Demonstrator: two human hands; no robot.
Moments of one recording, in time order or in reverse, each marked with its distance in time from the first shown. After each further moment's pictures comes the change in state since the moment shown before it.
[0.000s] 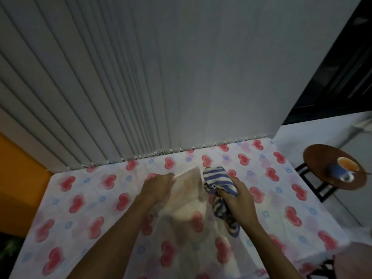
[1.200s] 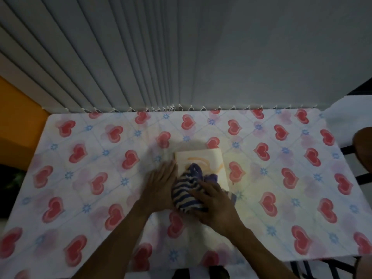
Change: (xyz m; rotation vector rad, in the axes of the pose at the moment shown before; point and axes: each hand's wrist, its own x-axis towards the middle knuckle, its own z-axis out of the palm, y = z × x) left_hand -0.041 -0.080 0.155 0.036 -0.149 0.006; right_hand -0.043 0.092 0.128 -0.541 -0.669 -0.285
